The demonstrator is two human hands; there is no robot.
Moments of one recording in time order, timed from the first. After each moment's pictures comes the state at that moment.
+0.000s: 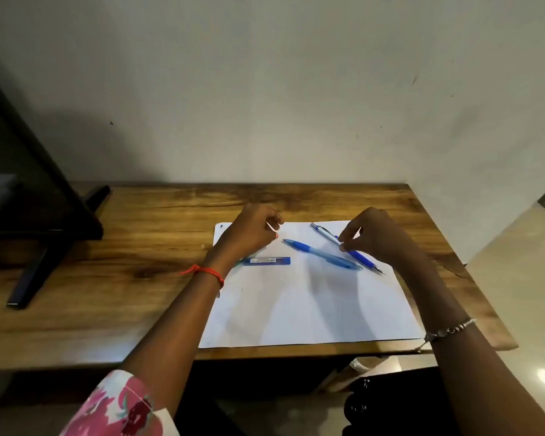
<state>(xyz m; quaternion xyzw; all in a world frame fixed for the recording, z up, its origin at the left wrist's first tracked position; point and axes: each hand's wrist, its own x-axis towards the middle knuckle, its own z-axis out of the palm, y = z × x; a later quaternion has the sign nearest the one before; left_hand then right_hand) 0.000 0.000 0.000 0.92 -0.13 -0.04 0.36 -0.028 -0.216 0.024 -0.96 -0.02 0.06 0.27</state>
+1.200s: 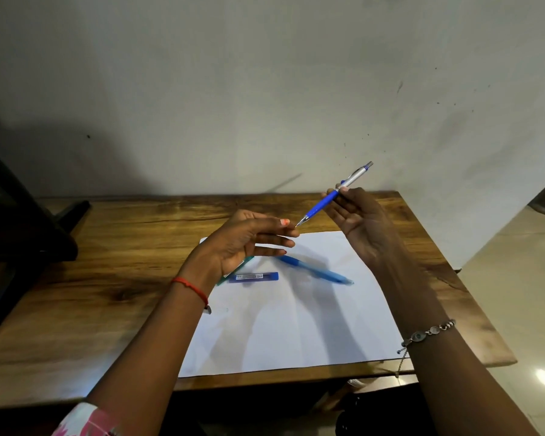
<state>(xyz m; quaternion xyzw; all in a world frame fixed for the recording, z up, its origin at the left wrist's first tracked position) -0.009 -0.010 0.031 0.64 -0.04 -0.24 0.73 -0.010 -0.201 0.034 -0.40 0.08 -0.03 0.91</state>
